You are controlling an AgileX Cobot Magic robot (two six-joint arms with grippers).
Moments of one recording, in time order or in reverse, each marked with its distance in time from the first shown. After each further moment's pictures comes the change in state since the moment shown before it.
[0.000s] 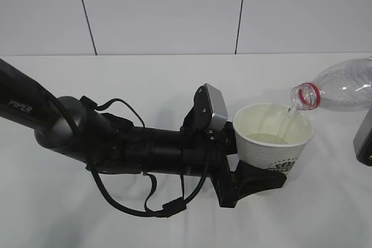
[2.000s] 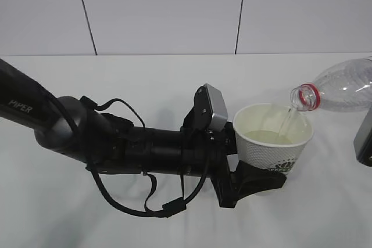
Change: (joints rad) left arm 0.000 0.000 0.000 0.001 0.004 -0.001; right arm 0.000 -0.002 0.000 0.000 0.000 -0.018
